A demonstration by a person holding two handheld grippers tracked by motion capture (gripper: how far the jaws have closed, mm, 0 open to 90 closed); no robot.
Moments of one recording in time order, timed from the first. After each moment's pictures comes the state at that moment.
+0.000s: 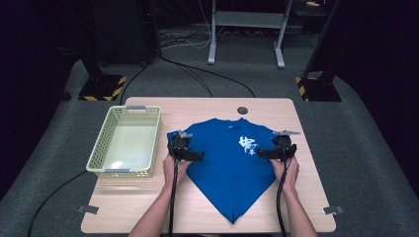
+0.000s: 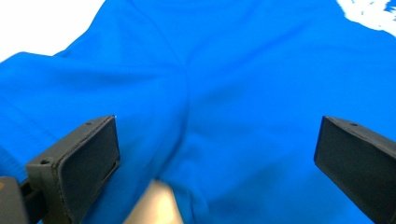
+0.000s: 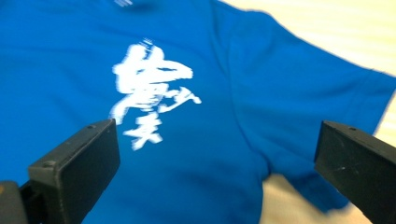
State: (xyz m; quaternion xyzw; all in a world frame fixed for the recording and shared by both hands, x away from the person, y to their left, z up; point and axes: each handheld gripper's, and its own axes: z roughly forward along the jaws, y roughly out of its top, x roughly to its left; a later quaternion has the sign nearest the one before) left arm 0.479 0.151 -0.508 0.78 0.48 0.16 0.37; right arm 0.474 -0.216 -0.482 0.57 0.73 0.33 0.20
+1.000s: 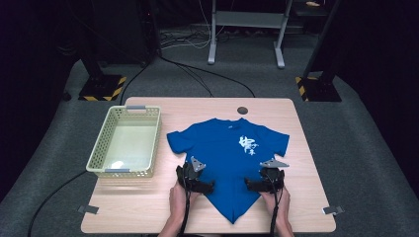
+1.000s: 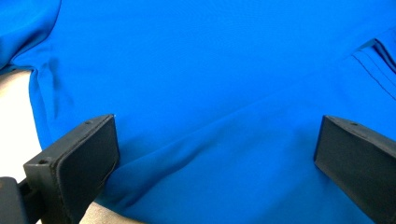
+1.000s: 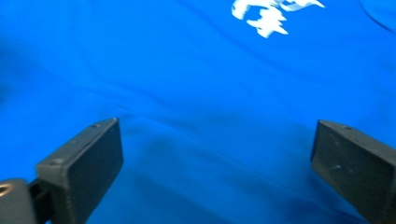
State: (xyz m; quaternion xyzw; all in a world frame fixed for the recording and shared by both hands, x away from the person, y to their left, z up) left arm 0.393 0.108 -0.531 0.81 0.43 0.18 0.34; right arm 0.386 -0.170 -0.517 0.51 0.76 0.35 0.18
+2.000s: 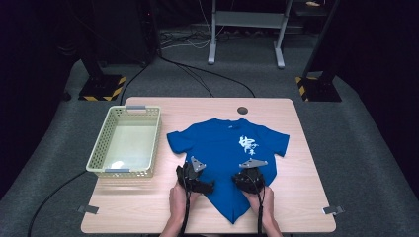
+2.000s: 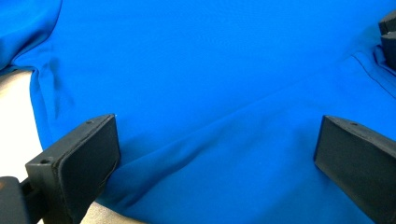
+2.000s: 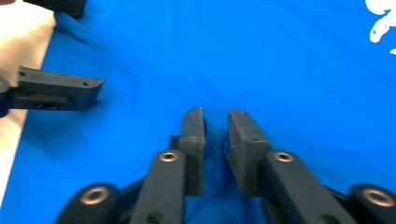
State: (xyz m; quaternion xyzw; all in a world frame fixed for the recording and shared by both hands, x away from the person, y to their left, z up) left arm 0.393 0.108 -0.531 0.81 0.43 0.18 0.34; right arm 0.387 -0.118 -0.516 0.46 0.80 0.36 0.13
